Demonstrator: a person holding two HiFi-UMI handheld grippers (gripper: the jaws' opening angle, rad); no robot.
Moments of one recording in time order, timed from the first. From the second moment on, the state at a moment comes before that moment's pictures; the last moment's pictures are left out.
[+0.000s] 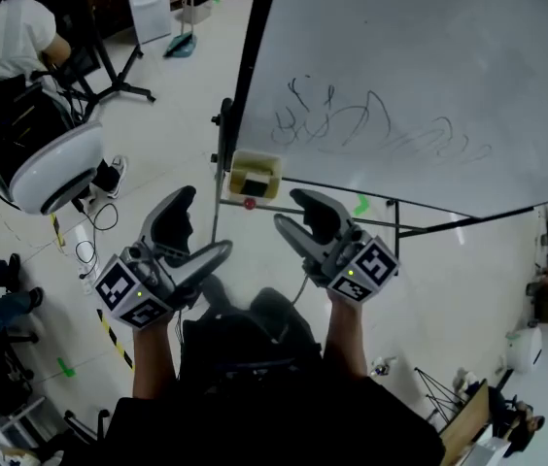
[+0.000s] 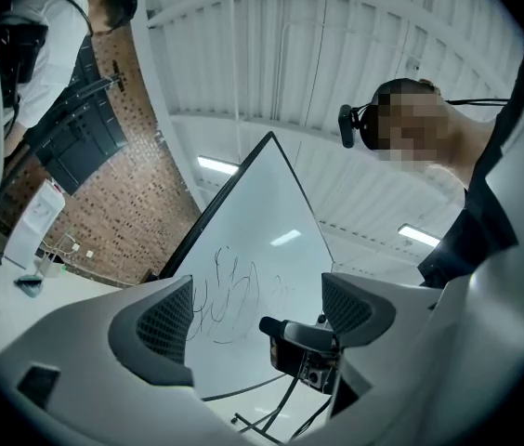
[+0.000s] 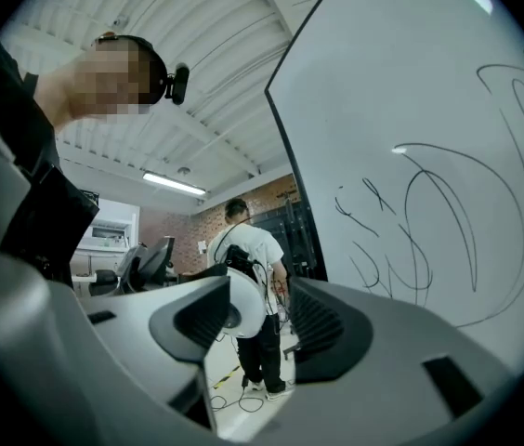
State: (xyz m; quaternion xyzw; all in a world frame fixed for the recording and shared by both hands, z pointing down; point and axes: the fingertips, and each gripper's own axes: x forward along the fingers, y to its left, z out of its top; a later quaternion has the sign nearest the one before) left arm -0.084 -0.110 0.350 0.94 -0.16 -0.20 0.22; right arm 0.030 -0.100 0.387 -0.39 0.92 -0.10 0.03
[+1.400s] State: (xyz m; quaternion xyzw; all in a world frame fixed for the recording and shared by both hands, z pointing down) left arm -0.060 -0.151 0.373 0.93 -0.24 -0.16 0.23; right arm 0.030 -0.186 0.561 -0.33 0.91 -0.11 -0.23
